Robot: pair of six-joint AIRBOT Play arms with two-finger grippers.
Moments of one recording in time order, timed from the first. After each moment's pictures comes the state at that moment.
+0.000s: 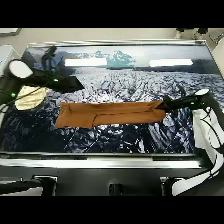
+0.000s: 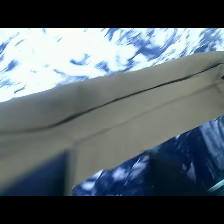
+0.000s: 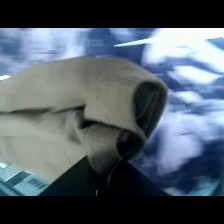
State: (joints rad) left arm -0.20 -1.46 1.55 1.02 -1.17 -1.53; right arm -0.31 -1.80 1.36 -0.77 1.31 1.34
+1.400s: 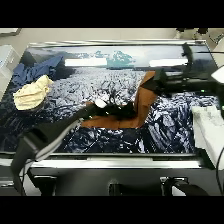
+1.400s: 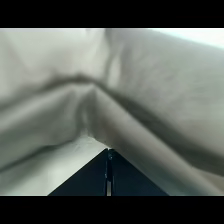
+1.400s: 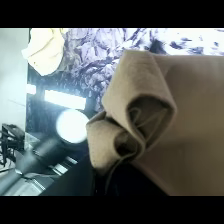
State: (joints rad) left arm -0.61 -1.96 1.55 0.37 -0.72 -1.56; right arm 0.02 -1.21 1.36 -0.67 1.25 1.58
